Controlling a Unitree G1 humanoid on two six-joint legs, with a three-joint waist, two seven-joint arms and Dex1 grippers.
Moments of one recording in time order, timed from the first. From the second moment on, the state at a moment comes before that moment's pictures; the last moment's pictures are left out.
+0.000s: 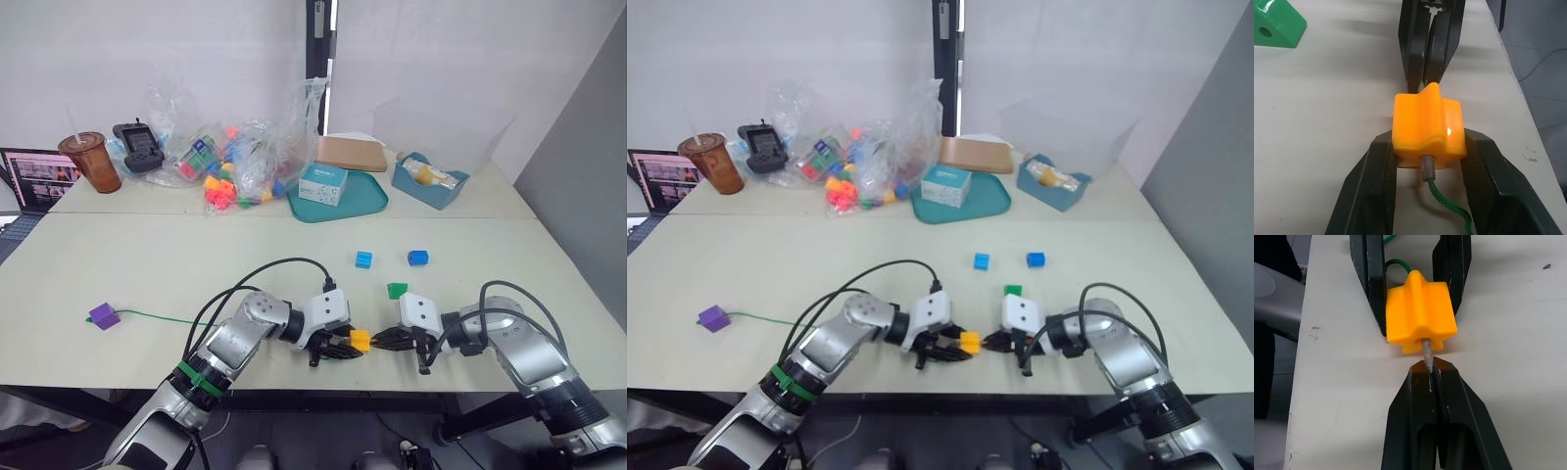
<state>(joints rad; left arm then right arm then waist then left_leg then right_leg) -0.58 0.37 -0.48 0.07 -0.12 0.43 -1.09 -0.38 -0.74 0.26 -0.01 0.16 0.22 1.24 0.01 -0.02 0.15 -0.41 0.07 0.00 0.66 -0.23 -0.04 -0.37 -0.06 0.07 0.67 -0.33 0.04</state>
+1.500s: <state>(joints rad) -0.25 1.17 0.07 0.23 -0.21 0.22 -1.31 -0.42 -0.71 0.29 0.01 0.15 0.20 1.28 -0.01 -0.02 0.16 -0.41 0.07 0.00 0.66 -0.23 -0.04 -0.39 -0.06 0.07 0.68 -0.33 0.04</state>
